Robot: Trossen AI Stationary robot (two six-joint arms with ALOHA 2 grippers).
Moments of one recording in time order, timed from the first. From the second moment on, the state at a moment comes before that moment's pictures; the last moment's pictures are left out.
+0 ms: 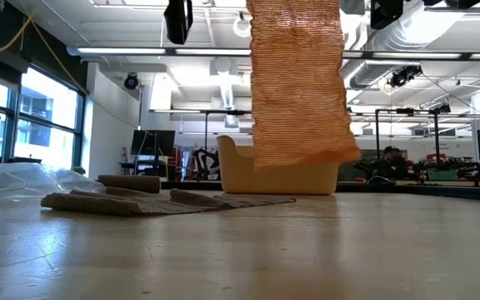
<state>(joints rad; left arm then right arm) -0.41 1.56 0.84 0.65 -0.46 -0.57 0.50 1.20 0.46 0.76 0.33 -0.11</state>
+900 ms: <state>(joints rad) -0.40 1.56 0.85 0.66 -0.50 -0.57 0.62 1.19 0.65 0.34 0.76 -0.13</state>
